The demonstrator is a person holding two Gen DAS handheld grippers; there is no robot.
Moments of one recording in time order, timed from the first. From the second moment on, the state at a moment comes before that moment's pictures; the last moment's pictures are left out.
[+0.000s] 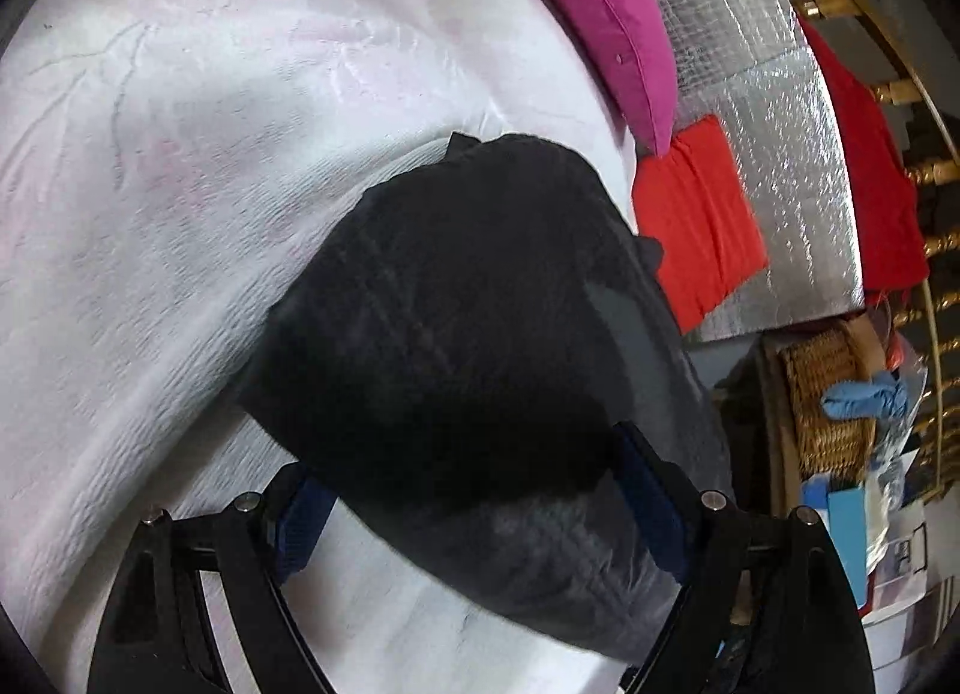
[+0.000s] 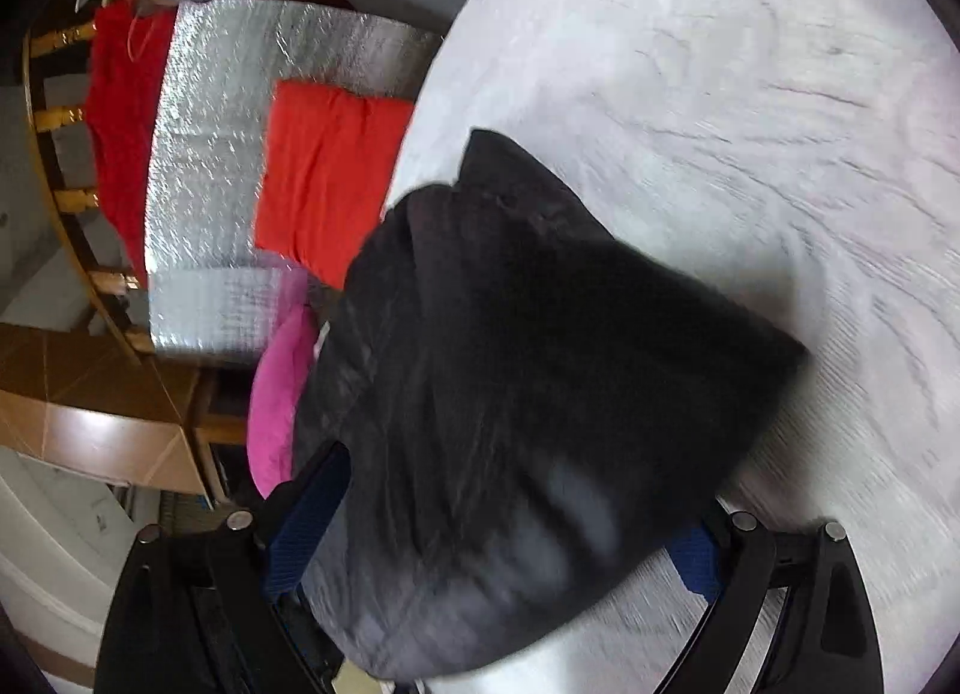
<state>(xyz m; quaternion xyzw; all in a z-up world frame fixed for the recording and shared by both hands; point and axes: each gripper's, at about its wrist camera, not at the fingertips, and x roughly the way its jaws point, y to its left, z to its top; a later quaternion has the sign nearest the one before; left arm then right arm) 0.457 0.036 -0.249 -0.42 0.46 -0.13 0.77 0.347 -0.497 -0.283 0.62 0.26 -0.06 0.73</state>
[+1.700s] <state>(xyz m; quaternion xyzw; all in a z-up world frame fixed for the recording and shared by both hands) 0.459 -0.040 -0.140 -0.09 0.46 -0.18 0.87 0.327 -0.421 -0.131 0.25 0.37 0.02 0.89</state>
